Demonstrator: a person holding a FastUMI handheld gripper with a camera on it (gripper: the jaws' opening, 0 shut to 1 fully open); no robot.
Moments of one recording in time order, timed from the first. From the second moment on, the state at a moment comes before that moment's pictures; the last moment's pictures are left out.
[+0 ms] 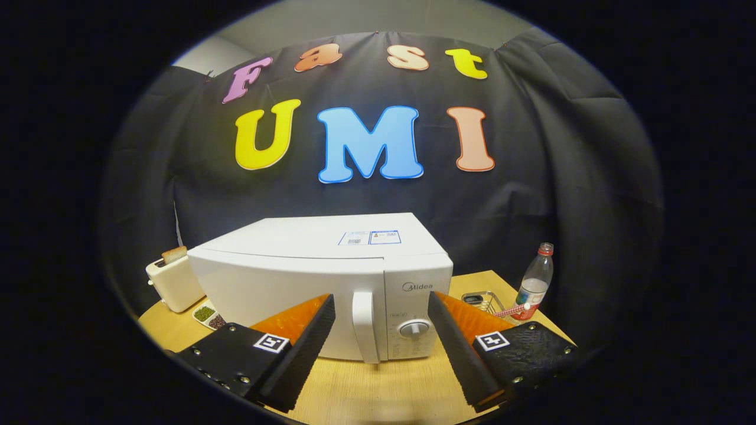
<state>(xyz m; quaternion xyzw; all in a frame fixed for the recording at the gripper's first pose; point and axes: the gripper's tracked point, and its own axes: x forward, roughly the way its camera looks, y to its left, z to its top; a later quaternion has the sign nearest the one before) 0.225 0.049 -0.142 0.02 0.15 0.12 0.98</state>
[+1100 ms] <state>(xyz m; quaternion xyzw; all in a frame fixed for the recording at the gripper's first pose) 0.248 0.082 -0.201 0.00 0.22 0.14 0.97</state>
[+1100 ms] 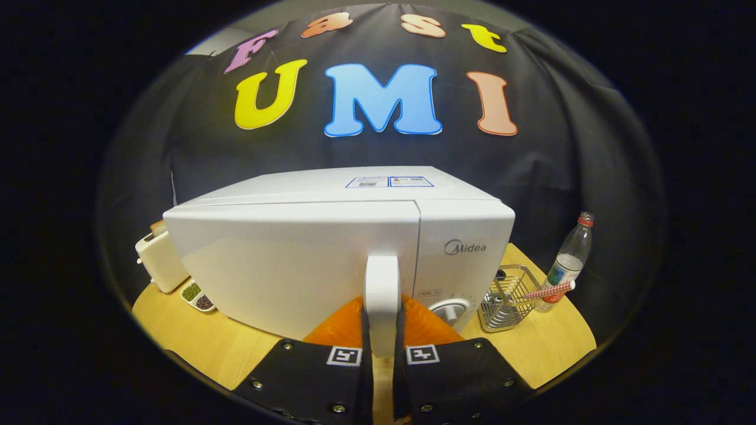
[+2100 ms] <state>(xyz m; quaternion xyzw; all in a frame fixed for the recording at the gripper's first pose) 0.103 0.100 -0.184 -0.02 0.25 0.14 0.96</state>
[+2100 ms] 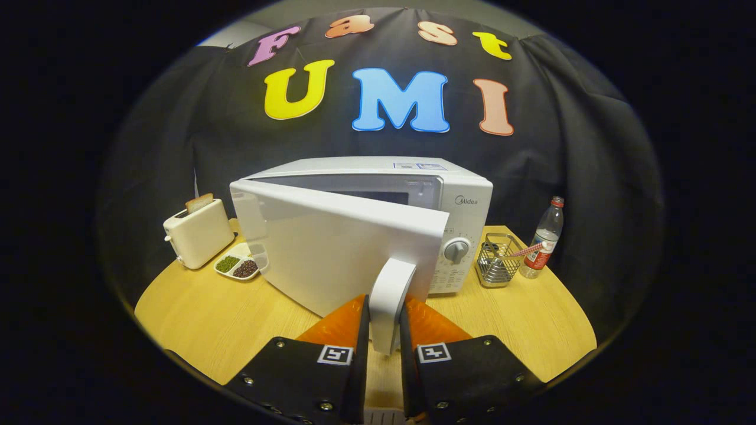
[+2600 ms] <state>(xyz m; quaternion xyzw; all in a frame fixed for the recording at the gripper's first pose) 0.029 0.141 -0.181 -0.03 0.25 0.15 0.96</state>
